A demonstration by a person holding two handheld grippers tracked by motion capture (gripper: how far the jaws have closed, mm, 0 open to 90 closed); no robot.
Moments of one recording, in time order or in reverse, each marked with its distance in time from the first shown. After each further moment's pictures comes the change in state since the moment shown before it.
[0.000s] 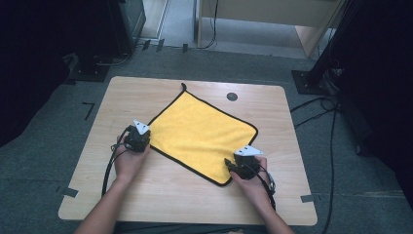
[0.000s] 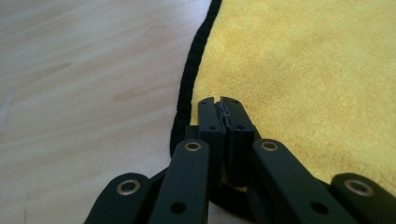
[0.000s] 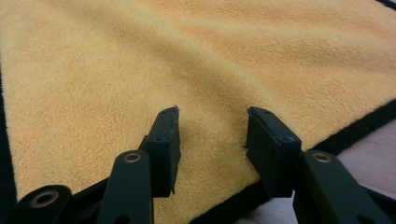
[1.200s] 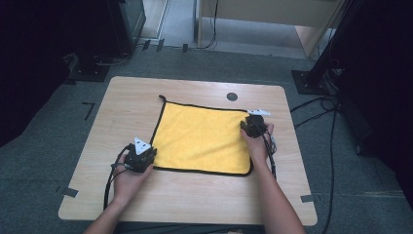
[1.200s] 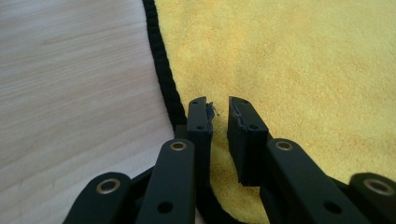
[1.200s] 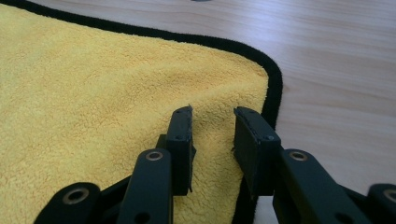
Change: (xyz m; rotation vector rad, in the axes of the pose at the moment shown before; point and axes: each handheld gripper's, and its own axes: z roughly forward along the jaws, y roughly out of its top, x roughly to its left) left arm -0.031 -0.035 -0.048 -0.007 -0.148 -0.016; right arm -0.100 0.079 0.078 -0.013 -0.238 0.202
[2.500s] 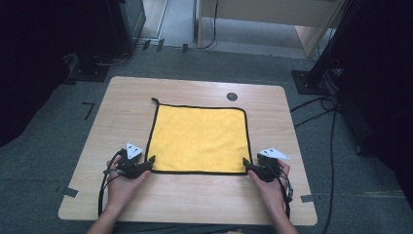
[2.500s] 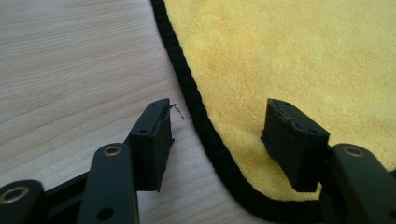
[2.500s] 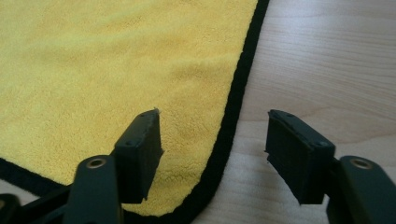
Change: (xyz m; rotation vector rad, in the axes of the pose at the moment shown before) left arm 0.009 -0.012 -0.013 0.018 -0.004 -0.061; right arm 0.009 -0.108 -0.118 -0.031 0.135 0.006
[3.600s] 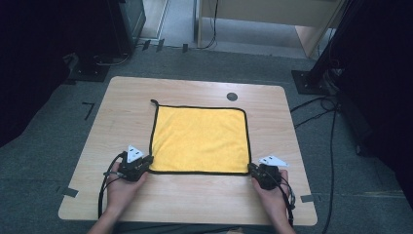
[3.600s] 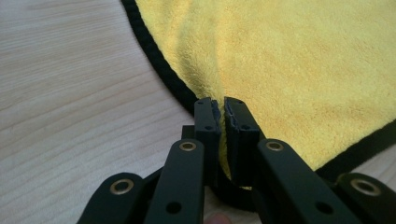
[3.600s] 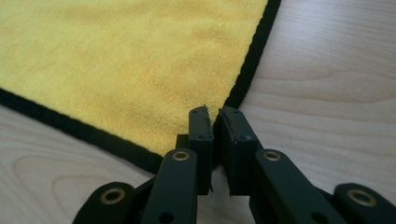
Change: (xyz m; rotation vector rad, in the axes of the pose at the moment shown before) left arm -0.003 -0.007 -0.007 -0.013 -0.095 0.024; right arm 0.006 -0.018 -0.016 0.051 0.034 -0.051
